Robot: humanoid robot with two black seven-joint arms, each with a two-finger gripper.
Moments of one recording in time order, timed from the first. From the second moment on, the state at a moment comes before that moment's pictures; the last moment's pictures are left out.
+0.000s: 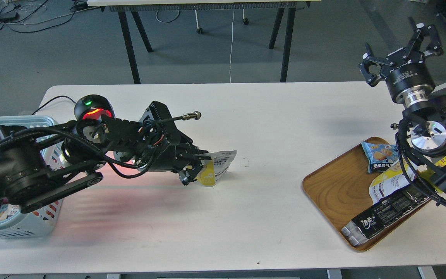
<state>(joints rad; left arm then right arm) -0.93 0.57 -0.32 -1.51 2.18 -0.49 -0.24 0.81 -0.50 0.53 0.81 0.38 0.35 0.49</state>
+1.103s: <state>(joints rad) -0.93 0.95 -0.51 -1.57 2.18 -0.49 -0.49 0.81 -0.53 0.54 0.81 0.38 0.35 0.49</state>
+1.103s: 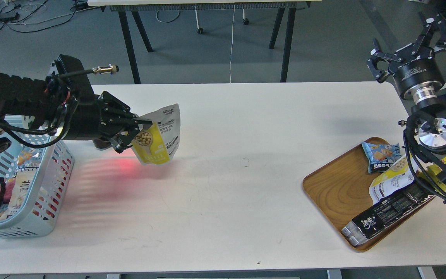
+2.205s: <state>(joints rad) -0.90 1.00 -0.49 -1.47 2.18 -0.49 -0.49 0.83 -0.53 0.54 0.81 0.38 0.35 0.49</state>
